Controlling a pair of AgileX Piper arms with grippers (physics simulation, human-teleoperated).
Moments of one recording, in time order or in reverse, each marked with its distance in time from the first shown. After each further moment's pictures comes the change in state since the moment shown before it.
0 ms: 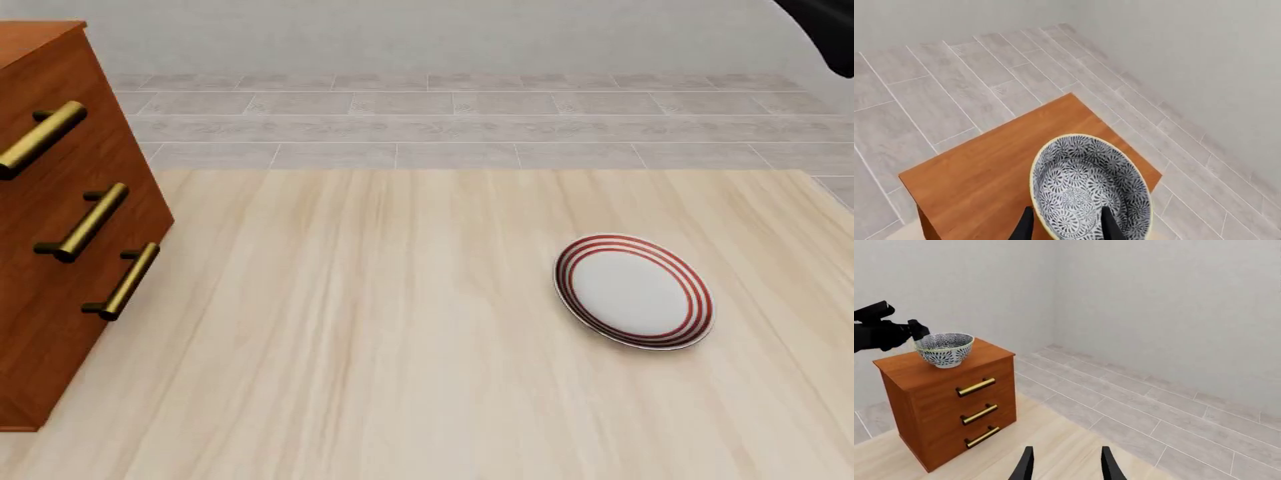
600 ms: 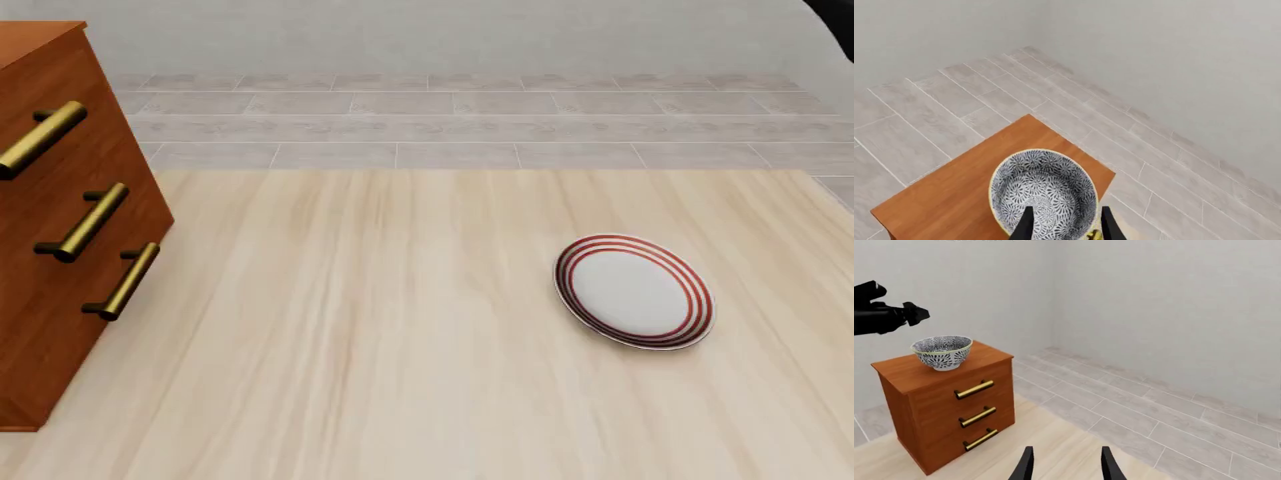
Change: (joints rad) left arm -0.123 -0.026 -0.192 0.099 0.057; right arm -0.008 -0.008 -0.007 0.005 0.002
